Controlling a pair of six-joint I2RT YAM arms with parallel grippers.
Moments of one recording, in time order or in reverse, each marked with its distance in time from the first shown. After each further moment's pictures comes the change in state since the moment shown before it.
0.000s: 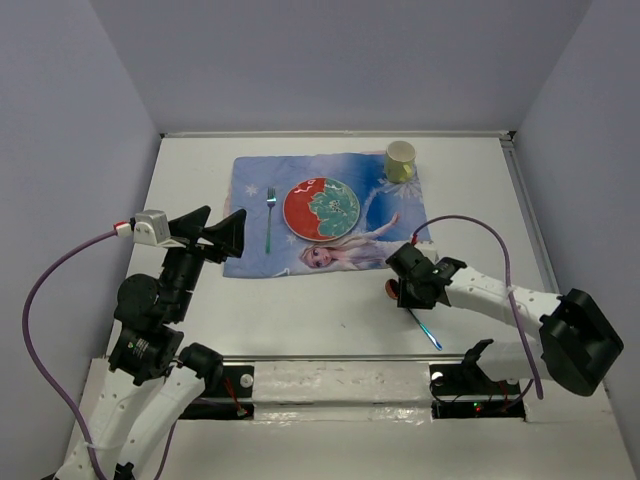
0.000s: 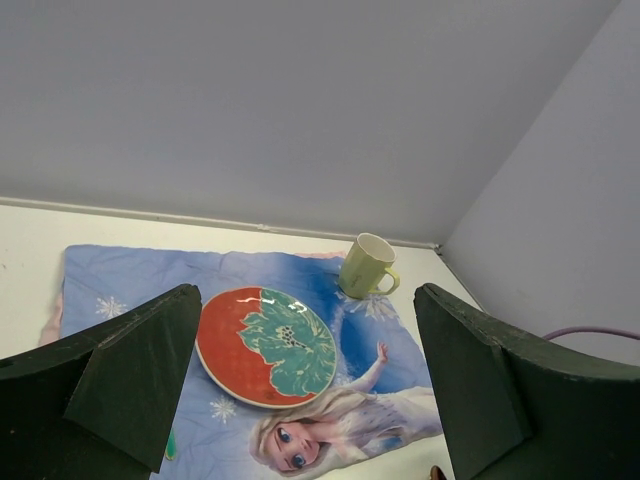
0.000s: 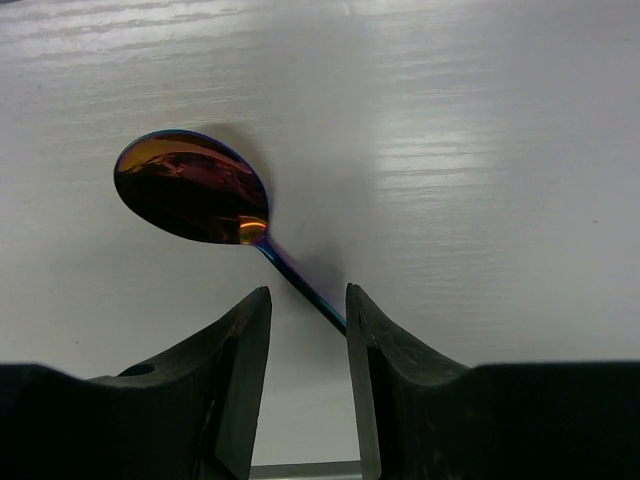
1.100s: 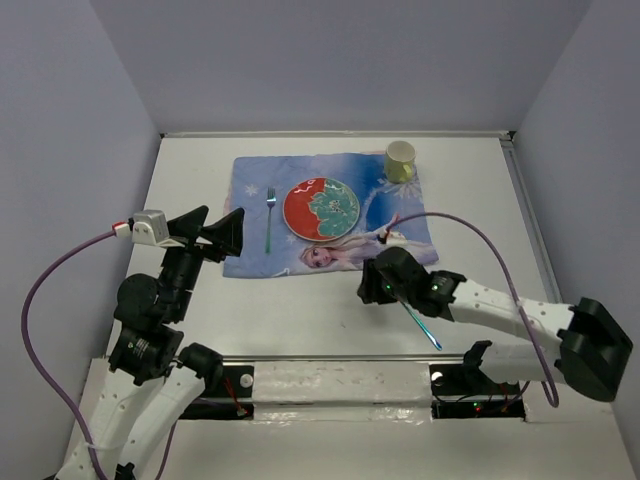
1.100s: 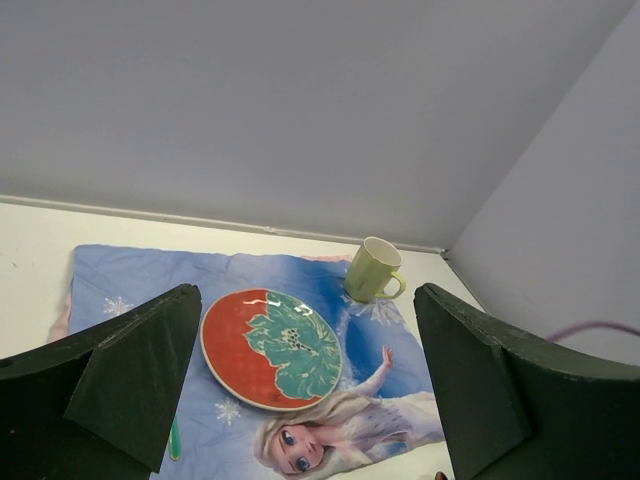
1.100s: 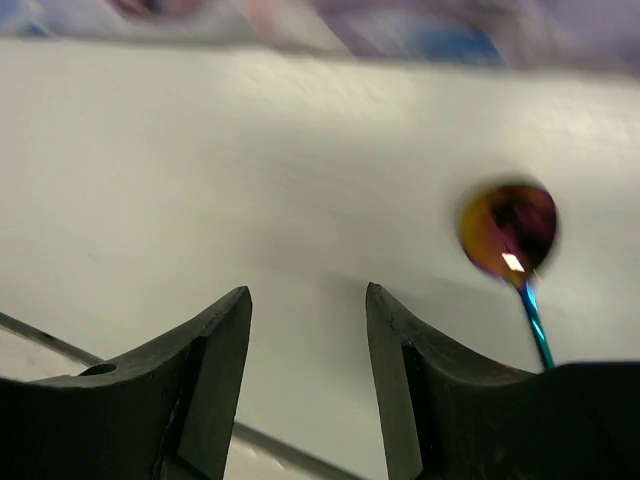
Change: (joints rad) left arm 0.011 0.001 0.000 0.000 -0.013 -0.001; right arm 0.179 0.011 0.071 0.469 -0.121 -0.116
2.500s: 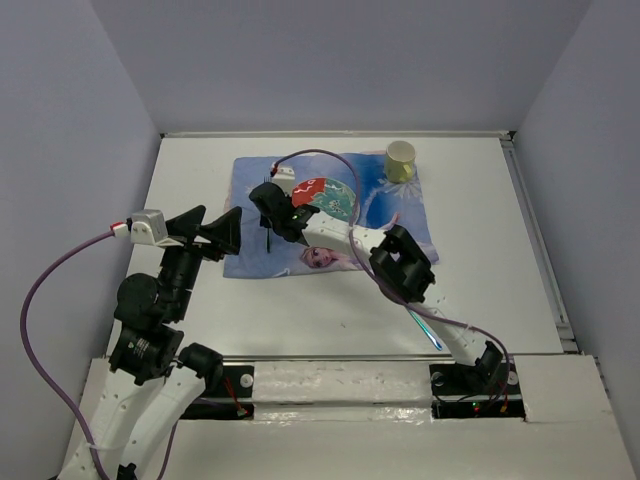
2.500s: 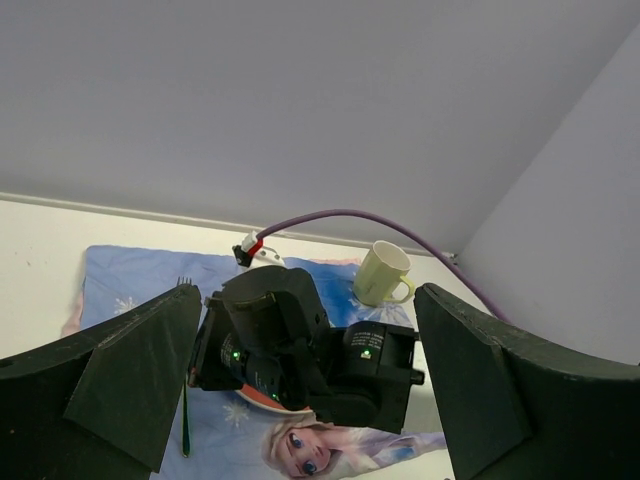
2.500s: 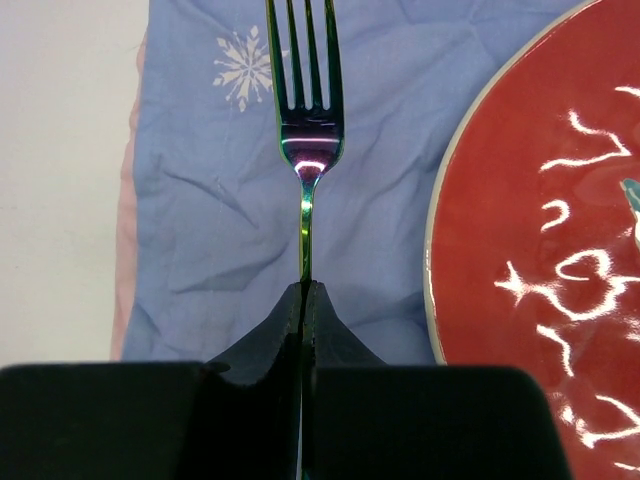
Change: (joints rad) left arm 0.016 0.001 0.000 0.000 -0.009 0.002; right arm 0.019 1.235 1.407 -0.070 0.291 0.017
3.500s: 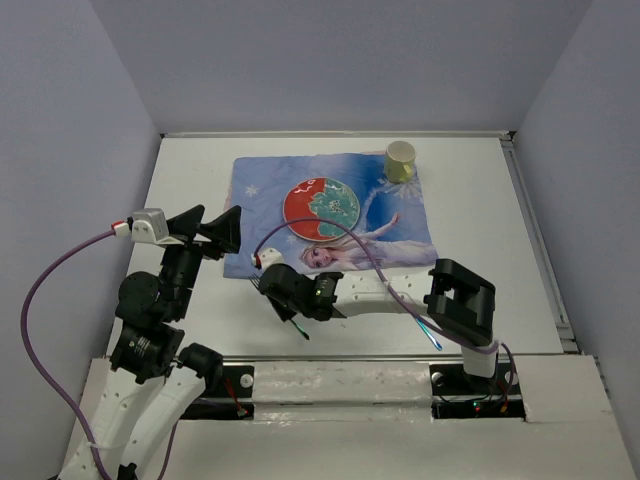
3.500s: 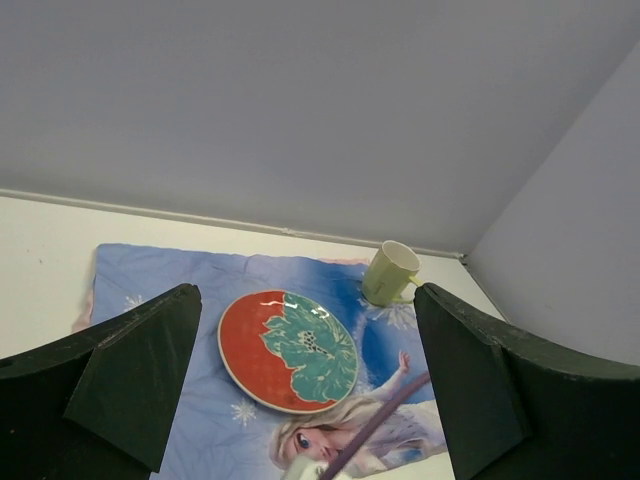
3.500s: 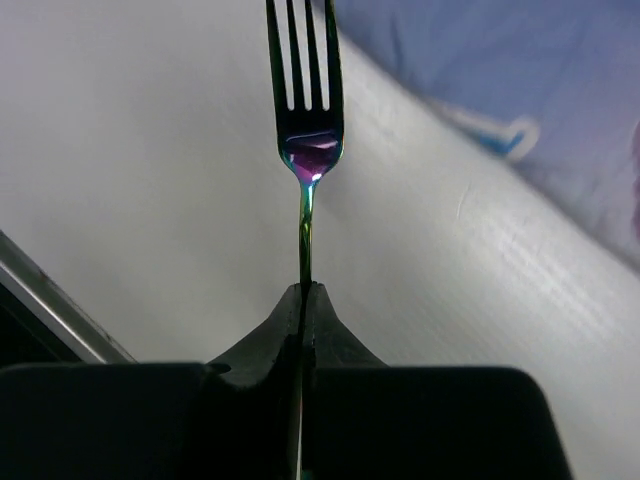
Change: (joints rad) left arm 0.009 0.009 0.000 0.000 -0.011 0.010; right arm 0.331 -0.583 -0.843 0.012 -0.248 -0.253
